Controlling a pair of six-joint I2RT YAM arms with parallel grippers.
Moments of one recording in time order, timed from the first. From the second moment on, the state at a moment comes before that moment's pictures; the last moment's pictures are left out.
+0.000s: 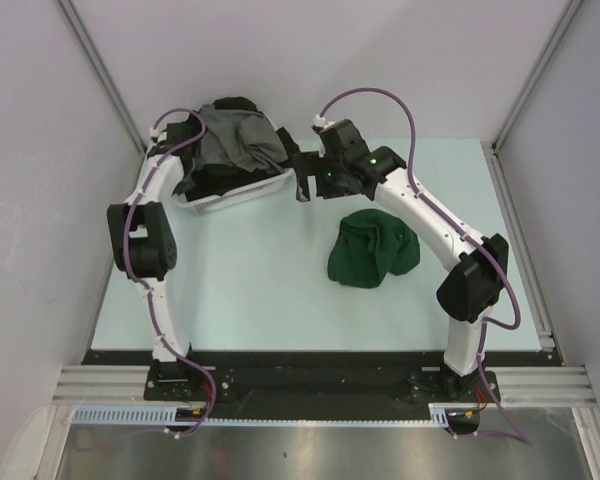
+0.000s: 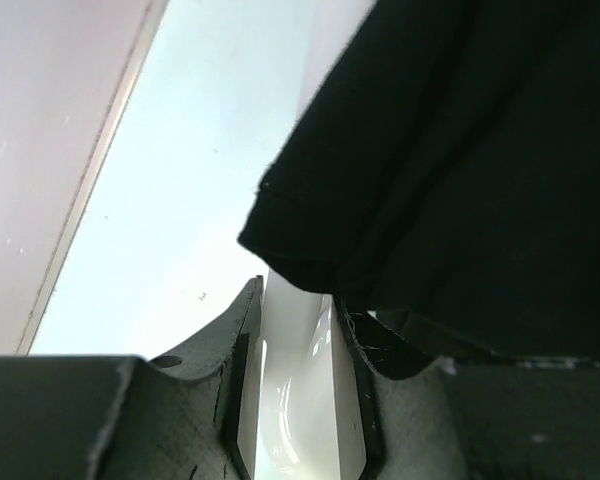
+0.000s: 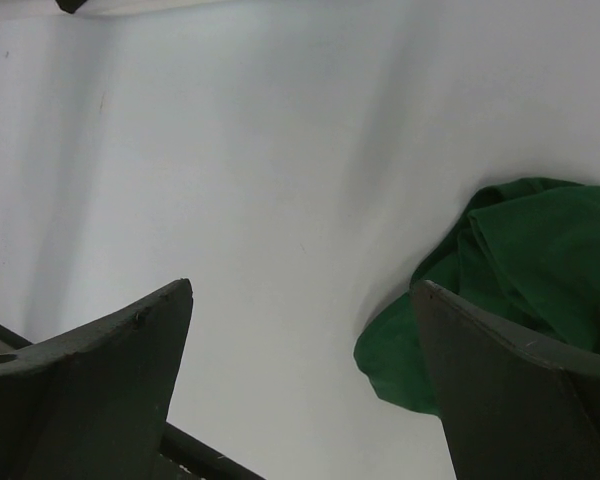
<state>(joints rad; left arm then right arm) 0.04 2.14 1.84 -0.73 -0.51 -0.29 0.66 1.89 1.95 -0.82 0.01 0.38</state>
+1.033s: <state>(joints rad) 0.23 2.41 2.31 -0.93 -0.51 -0.33 0.68 1.90 1.99 -0.94 0.07 0.31</state>
